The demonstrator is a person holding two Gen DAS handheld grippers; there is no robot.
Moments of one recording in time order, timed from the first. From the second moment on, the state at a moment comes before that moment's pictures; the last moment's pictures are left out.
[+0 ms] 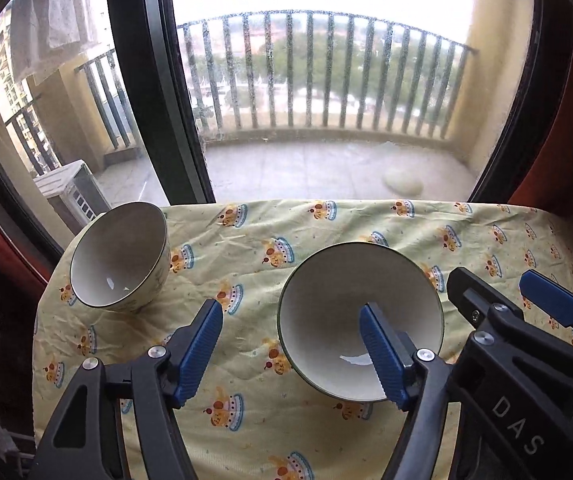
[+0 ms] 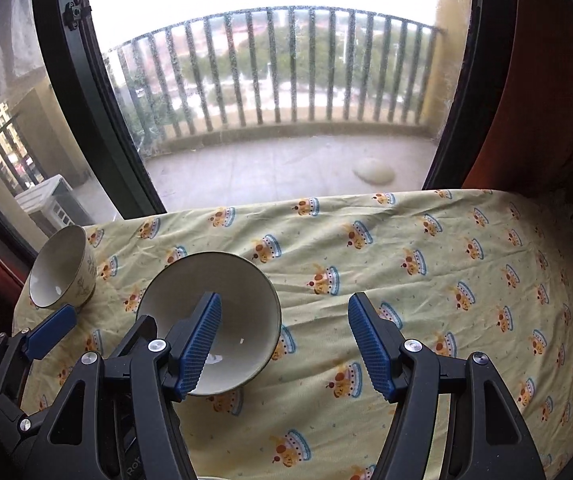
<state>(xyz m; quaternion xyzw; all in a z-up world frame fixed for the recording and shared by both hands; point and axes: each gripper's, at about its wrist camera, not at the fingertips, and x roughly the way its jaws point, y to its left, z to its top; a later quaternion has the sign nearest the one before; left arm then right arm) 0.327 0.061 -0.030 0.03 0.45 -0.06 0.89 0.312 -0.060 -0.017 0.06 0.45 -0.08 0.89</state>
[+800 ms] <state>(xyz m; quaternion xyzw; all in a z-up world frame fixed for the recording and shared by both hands) 0.372 0.054 -0.099 0.02 0.49 -0.08 0.87 0.361 -0.061 -0.094 0.10 0.49 -0.08 0.86</state>
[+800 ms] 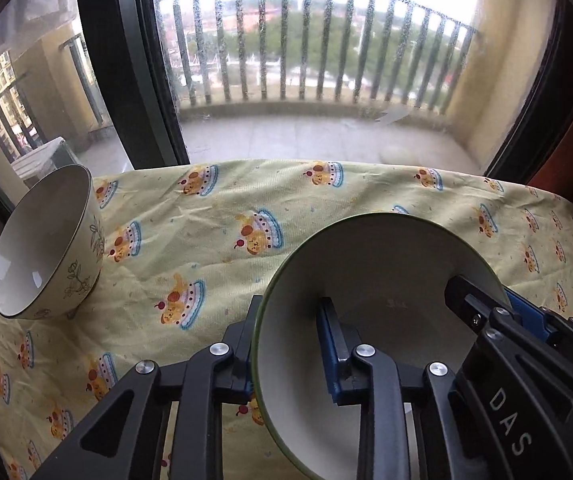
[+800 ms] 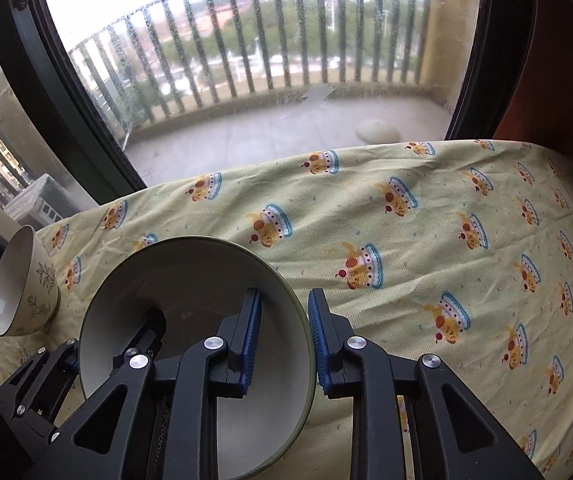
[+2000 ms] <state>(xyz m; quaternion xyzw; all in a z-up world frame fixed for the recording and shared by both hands) 0.278 0.007 -0.030 0.00 0.46 -0.07 0.89 0.272 -0.108 -0.023 0.10 0.47 -0.07 0.88</state>
